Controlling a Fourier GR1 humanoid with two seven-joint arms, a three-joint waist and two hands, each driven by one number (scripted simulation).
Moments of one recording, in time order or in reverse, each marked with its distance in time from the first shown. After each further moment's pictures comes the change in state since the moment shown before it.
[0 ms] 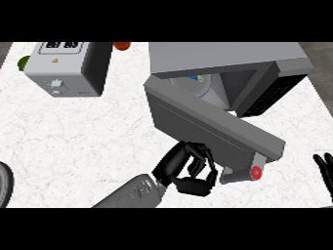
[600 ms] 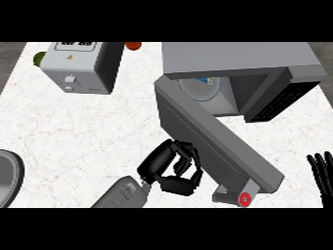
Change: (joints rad) left arm 0.162 -0.002 0.264 -0.132 -0.343 -0.233 0.057; right arm -0.046 0.025 -0.041 0.259 0.119 -0.078 -0.161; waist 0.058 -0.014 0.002
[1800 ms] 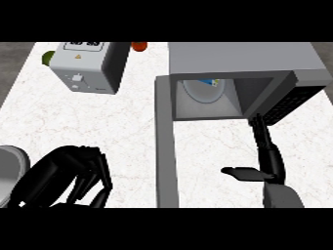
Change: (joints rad) left arm 0.409 -0.004 0.580 -0.944 0.184 -0.654 0.604; right arm -0.564 0.109 -0.077 0.856 0.211 -0.325 -0.166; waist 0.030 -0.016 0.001
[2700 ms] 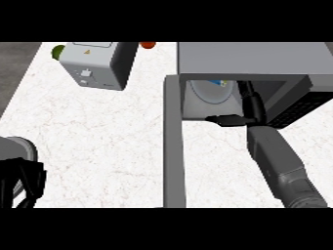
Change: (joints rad) left arm 0.078 0.011 0.371 -0.055 0.280 -0.152 0.067; right arm -0.580 -0.082 -0.163 0.572 0.040 -0.137 -0.052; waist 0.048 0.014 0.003
